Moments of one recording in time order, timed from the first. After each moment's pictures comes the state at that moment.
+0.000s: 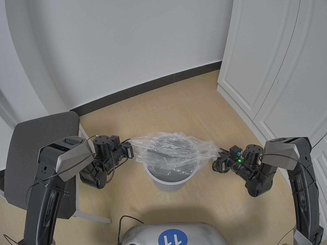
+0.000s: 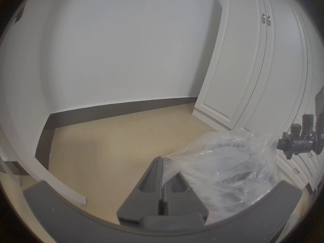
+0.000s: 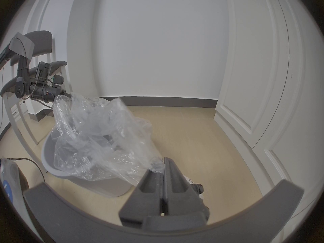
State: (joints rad) left arm -0.24 2.71 -1.27 -1.30 -0.13 -0.10; right arm 0.21 2.63 -0.93 -1.55 0.14 -0.24
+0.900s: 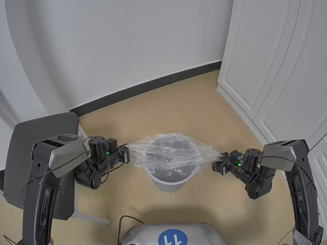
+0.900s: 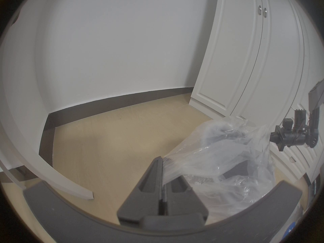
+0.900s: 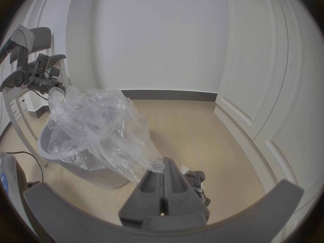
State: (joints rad) left arm -0.21 2.65 -1.17 -1.25 -0.21 -0.03; right arm 0.19 2.68 -0.94 -1.55 0.14 -0.25
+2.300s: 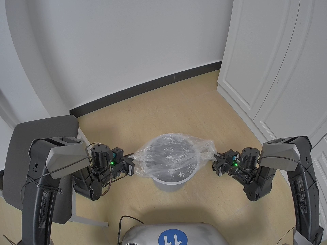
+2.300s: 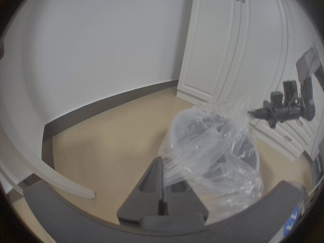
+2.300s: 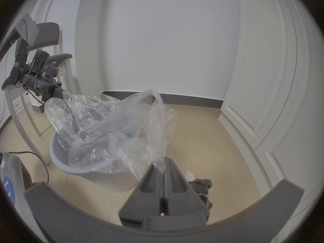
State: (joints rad) left arm -0.29 2.58 -0.94 -1.35 -0.20 0.10; right arm 0.27 2.60 -0.85 -1.55 0.09 -0.29
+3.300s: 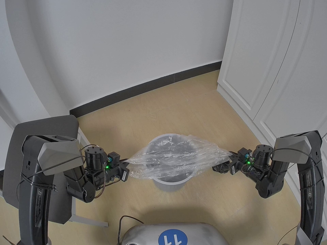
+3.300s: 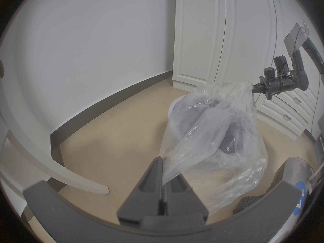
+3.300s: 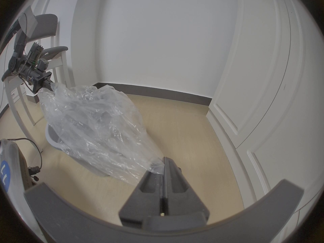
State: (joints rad) left arm -0.26 2.52 -0.82 -1.33 -0.21 0.25; right arm 0.16 2.52 -0.74 -1.55 0.12 -0.38
